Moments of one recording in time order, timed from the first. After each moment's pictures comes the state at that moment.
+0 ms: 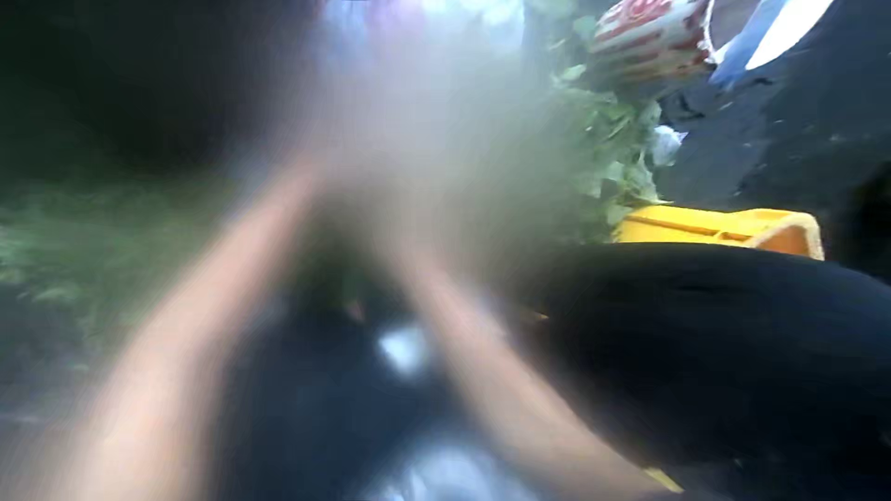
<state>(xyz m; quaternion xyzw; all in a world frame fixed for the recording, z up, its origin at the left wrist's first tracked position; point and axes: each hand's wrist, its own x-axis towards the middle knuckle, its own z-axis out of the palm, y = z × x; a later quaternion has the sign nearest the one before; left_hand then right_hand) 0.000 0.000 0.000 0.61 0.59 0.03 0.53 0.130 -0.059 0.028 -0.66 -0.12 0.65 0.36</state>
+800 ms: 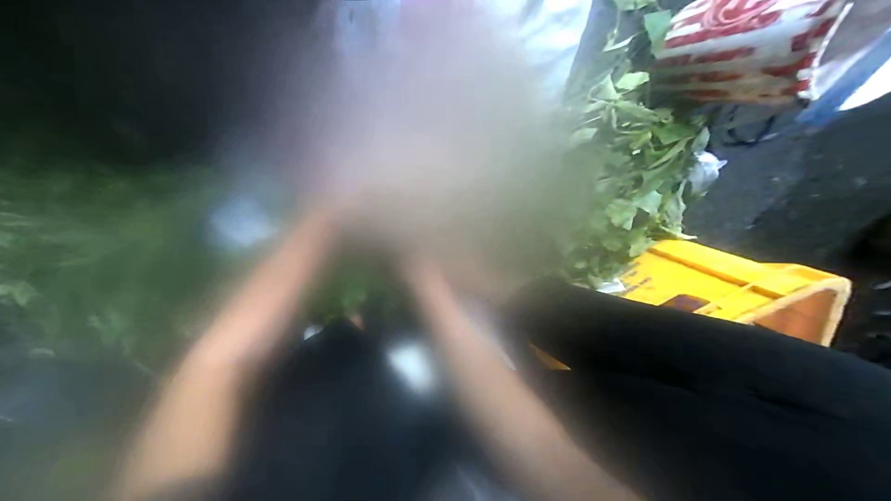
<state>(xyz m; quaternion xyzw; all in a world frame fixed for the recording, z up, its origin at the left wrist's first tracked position) 0.031 -0.030 -0.087 0.55 0.54 -0.06 0.63 0.195 -0.089 -0.045 -0.70 -0.13 0.67 0.23</state>
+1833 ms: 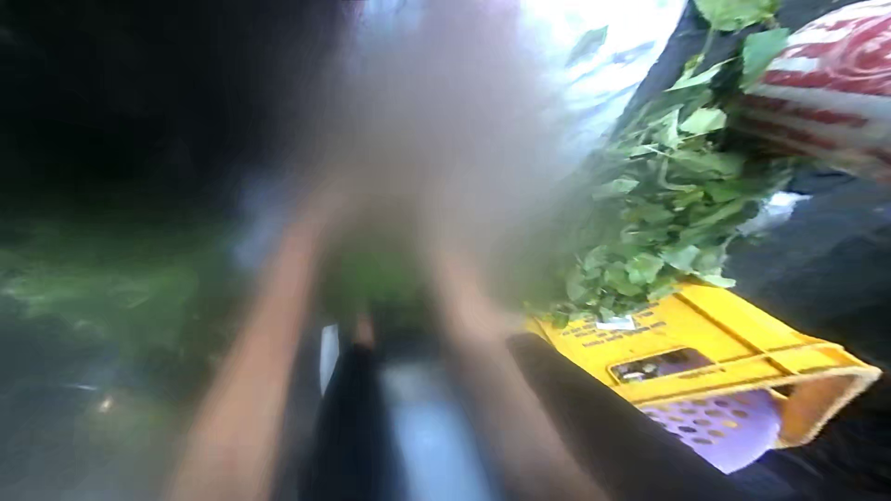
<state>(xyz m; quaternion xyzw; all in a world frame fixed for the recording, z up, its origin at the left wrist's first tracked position) -0.046 0.003 -0.082 0.22 0.64 0.30 0.68 0.126 0.042 -0.066 -0.65 -0.22 0.69 0.23</state>
